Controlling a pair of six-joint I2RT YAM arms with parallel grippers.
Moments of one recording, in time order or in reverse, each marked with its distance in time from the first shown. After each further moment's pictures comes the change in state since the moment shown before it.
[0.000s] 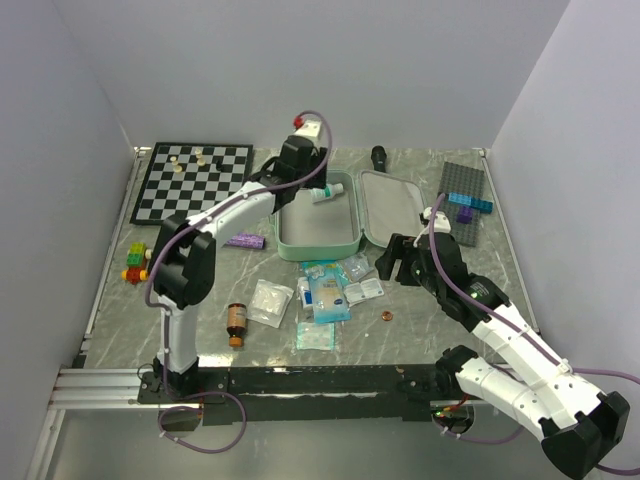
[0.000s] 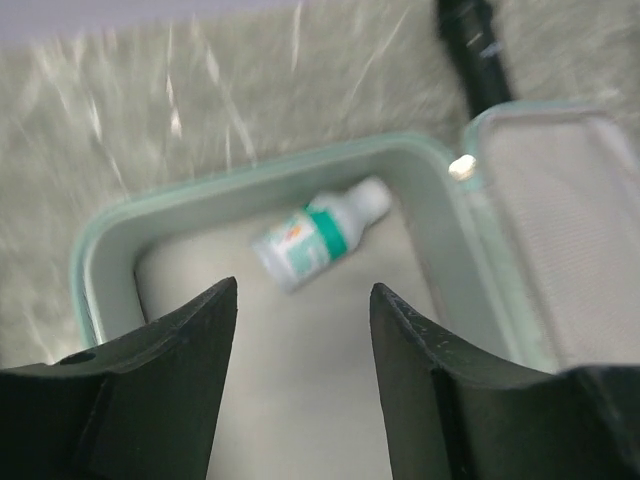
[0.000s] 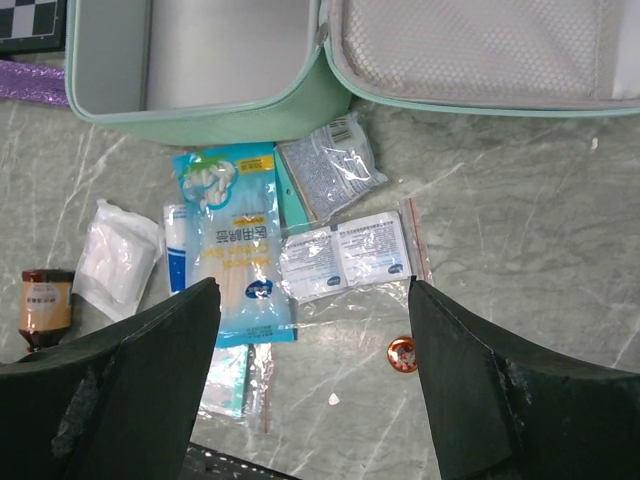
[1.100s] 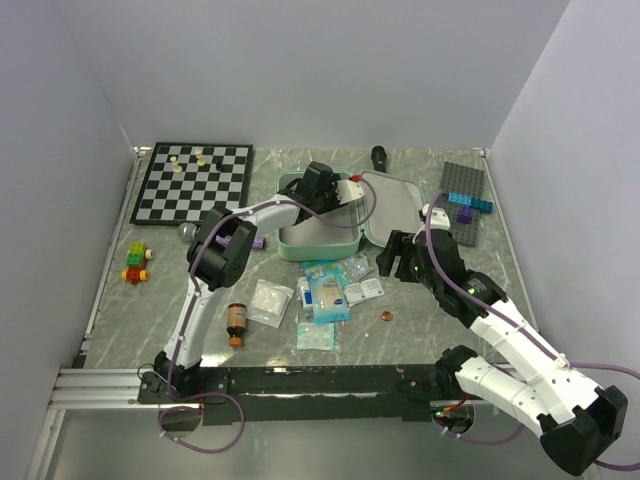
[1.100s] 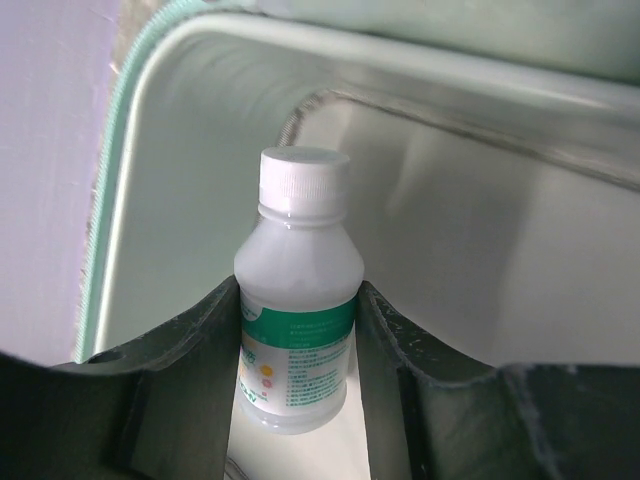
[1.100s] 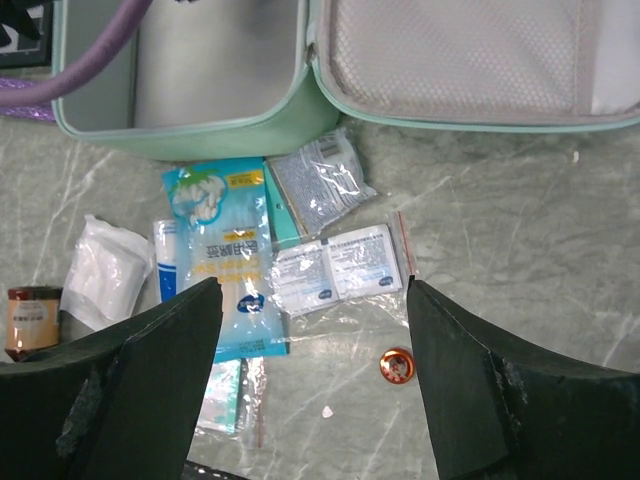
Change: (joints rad) left arm -0.023 0.316 0.058 0.089 0.225 0.997; right arm 0.000 0.035 0.021 0.017 0.031 -0.010
